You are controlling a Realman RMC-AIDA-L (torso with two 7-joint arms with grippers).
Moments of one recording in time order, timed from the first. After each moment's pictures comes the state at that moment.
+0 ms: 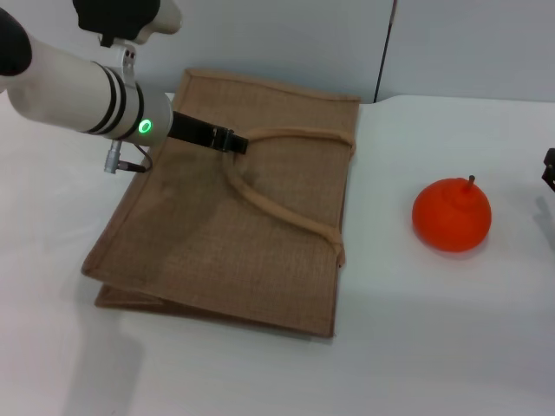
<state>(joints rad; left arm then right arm) -0.79 -2.02 1.27 0.77 -0.76 -0.85 0.56 0.59 2.02 2.13 -0.16 -0.43 1.11 -2.89</state>
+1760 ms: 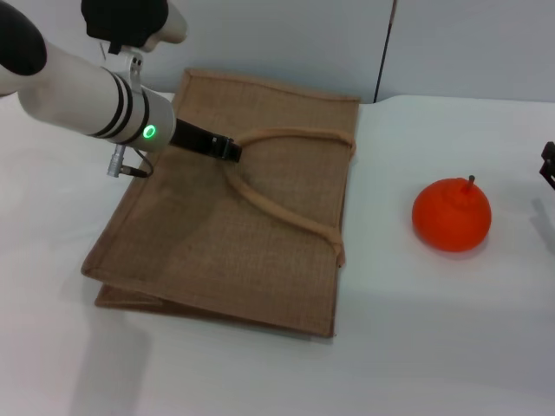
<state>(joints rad) -0.85 -2.01 1.27 0.65 -0.75 -0.82 0.56 0.60 2.02 2.12 -0.19 -0.43 1.17 -2.89</state>
